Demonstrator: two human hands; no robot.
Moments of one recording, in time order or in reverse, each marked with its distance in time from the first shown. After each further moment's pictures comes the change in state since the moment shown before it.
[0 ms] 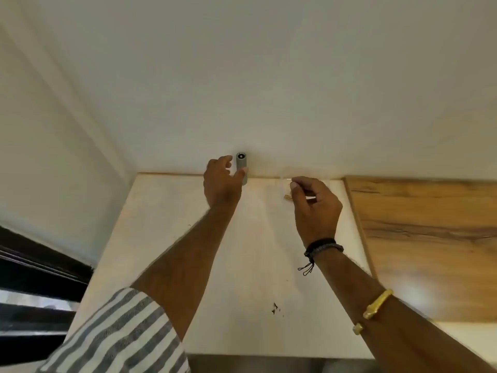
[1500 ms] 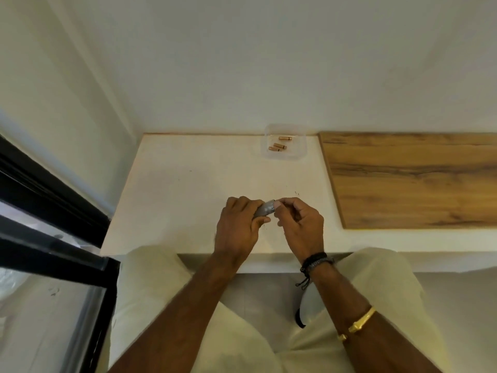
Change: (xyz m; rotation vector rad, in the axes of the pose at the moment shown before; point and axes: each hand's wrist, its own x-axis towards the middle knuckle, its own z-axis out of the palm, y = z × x) left_hand -0.258 -0.005 -0.078 0.304 -0.317 0.475; right_hand -0.166 -0.017 -0.104 0.010 -0.229 0.187
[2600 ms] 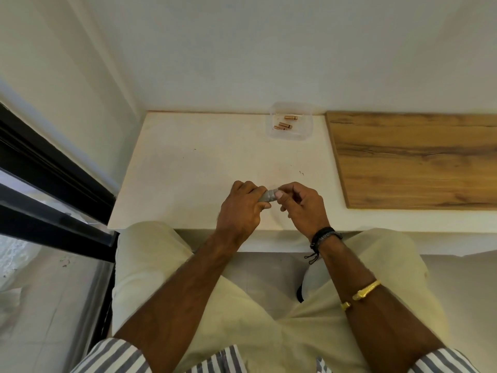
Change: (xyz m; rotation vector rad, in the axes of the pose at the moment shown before) left_hand -0.012 -0.006 -0.002 0.103 -0.144 0.026; right_hand 0.002 0.022 -0.010 -0.128 -0.264 0.028
